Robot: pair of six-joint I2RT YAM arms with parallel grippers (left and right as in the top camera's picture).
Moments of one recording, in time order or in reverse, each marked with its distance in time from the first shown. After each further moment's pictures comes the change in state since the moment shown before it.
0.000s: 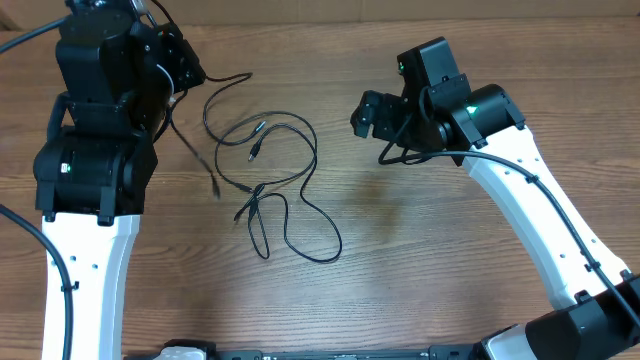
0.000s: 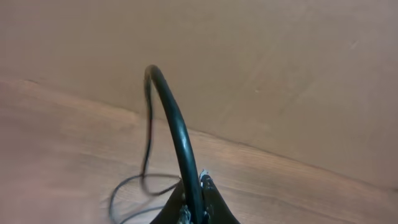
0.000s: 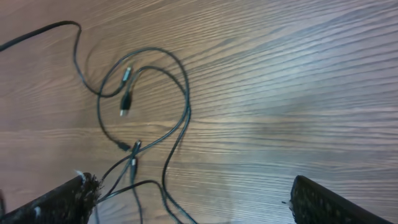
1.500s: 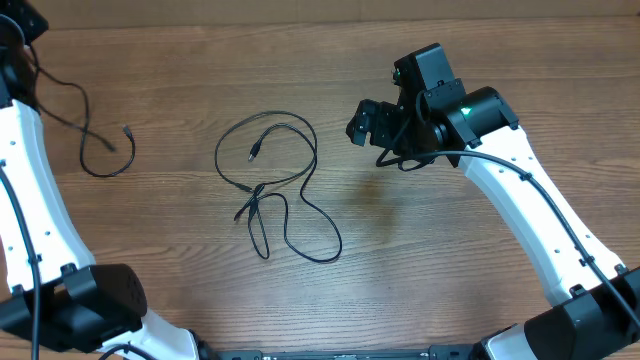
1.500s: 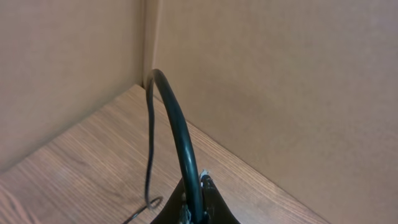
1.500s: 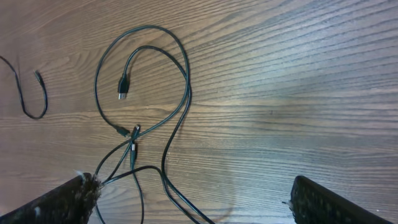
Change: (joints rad) left arm 0.510 0.452 0.340 0.045 -0.016 0.099; right arm 0.000 0.009 -0.034 -0.009 -0.054 0.000
